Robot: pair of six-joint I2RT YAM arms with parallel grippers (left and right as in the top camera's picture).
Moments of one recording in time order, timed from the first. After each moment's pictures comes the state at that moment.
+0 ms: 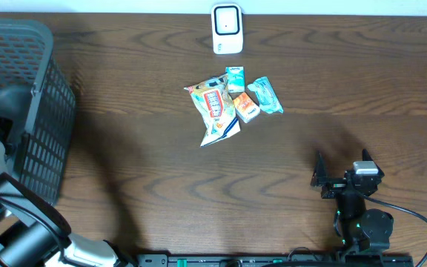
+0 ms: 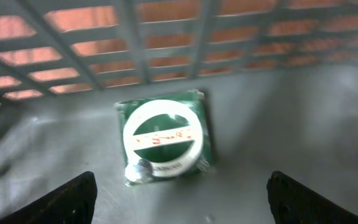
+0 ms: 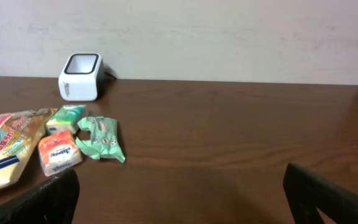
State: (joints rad) left arm 0.75 1.76 1.23 -0.48 -0.27 -0.58; right arm 0.00 0.01 0.01 -0.07 -0.03 -0.01
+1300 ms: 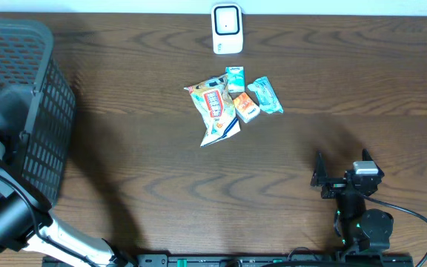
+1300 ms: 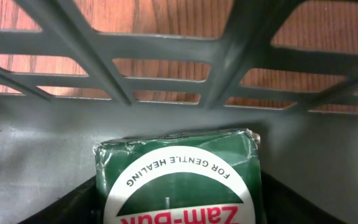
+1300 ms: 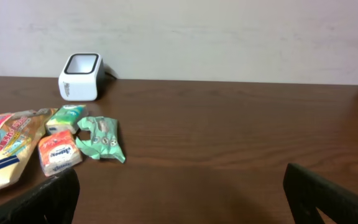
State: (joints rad) left arm 0.79 1.97 1.23 -0.35 -0.37 -0.69; right arm 0.00 0.01 0.01 -0.07 -0.03 -0.01
